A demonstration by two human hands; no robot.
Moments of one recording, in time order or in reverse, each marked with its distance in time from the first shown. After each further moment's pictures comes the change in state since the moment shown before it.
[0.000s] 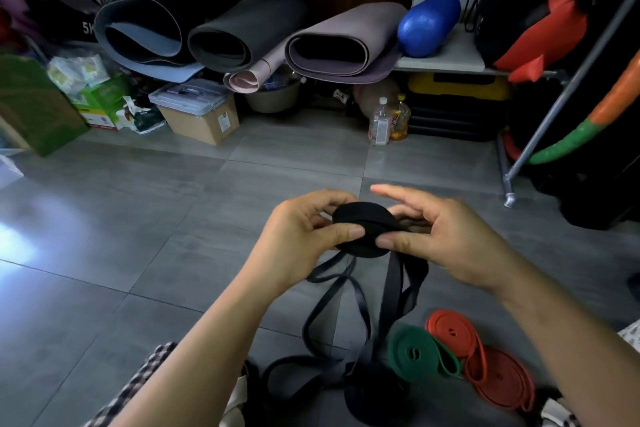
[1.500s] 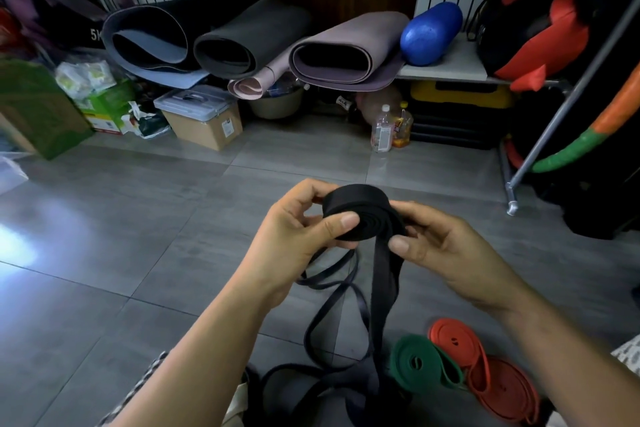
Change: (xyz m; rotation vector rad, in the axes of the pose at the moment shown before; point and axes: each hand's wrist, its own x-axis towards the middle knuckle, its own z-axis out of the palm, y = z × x) left_hand -0.002 0.005 -0.004 -0.403 -0.001 0.065; right_hand -0.003 0.012 0.010 0.262 0.027 -0.075
